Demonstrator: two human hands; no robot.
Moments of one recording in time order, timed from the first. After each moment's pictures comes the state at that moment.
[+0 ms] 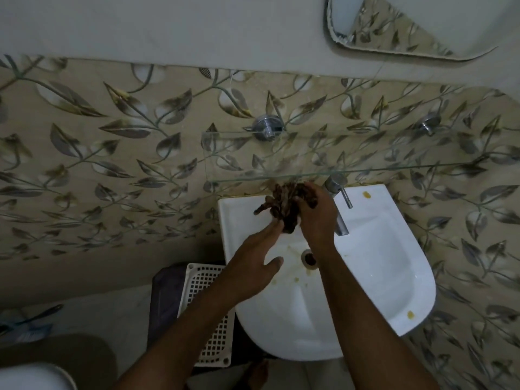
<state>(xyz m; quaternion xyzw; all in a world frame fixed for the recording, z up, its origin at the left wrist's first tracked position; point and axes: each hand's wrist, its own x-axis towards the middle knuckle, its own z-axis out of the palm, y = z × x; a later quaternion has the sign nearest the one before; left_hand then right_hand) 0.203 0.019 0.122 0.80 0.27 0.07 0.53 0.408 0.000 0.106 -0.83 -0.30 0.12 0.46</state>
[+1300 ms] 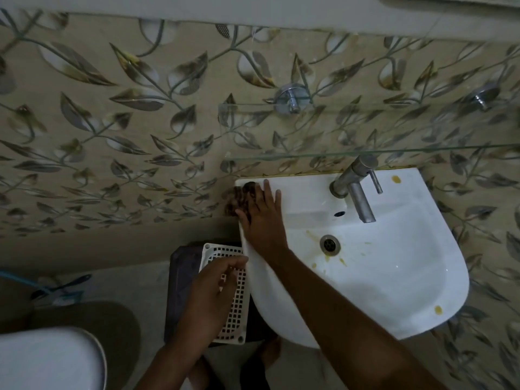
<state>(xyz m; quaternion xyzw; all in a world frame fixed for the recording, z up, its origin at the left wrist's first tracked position) 0.106 -0.013 0.090 0.69 0.44 0.22 0.52 0.299 0.046 0.009 -0.80 -0.58 0.04 0.18</state>
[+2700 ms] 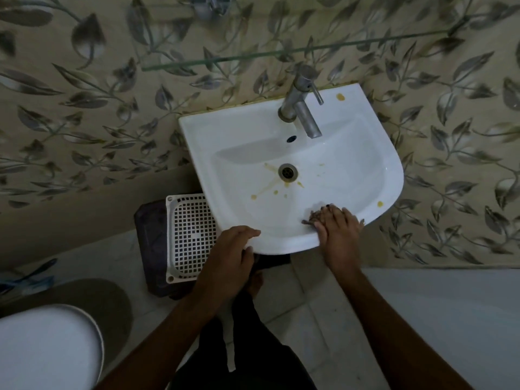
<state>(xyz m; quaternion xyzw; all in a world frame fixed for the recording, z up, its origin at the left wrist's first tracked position) 0.118 -0.101 0.042 0.83 0.28 0.11 0.46 0.347 -0.270 0.017 -0.92 -0.38 -0.06 0.04</state>
